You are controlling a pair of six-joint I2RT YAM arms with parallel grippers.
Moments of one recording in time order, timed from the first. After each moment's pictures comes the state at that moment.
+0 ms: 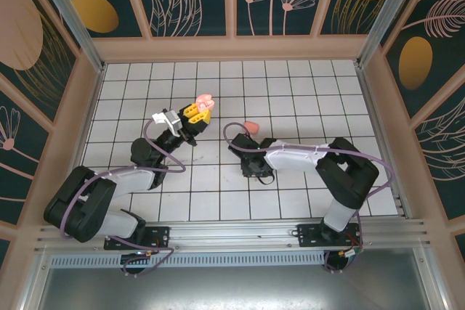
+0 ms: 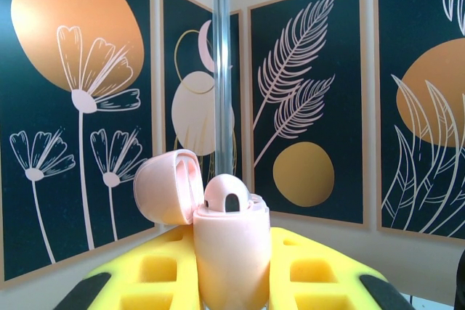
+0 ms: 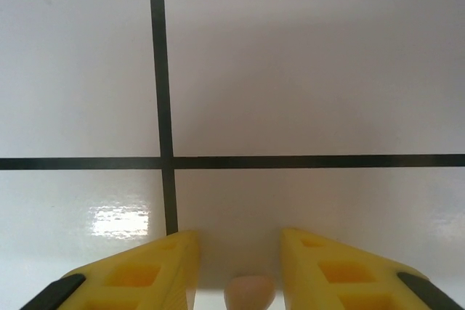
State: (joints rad) left arm -0.48 1.39 0.40 1.51 0.47 -0.24; right arm 0.94 1.70 0.95 -0.61 0.18 0.87
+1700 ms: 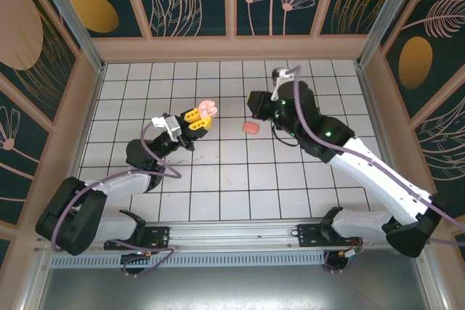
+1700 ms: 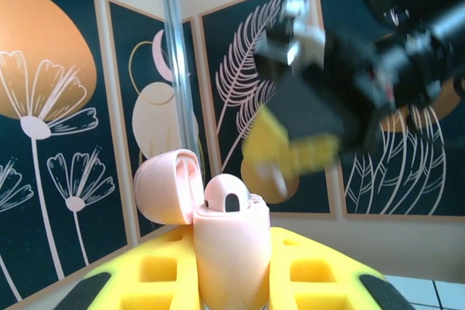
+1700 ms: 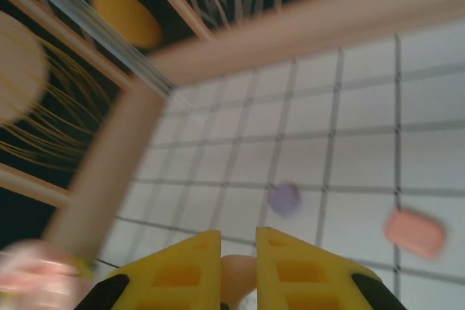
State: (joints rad) left arm -0.48 1.29 0.40 1.43 0.61 -0.19; right arm 0.82 1.17 1.29 -0.44 0.17 0.66
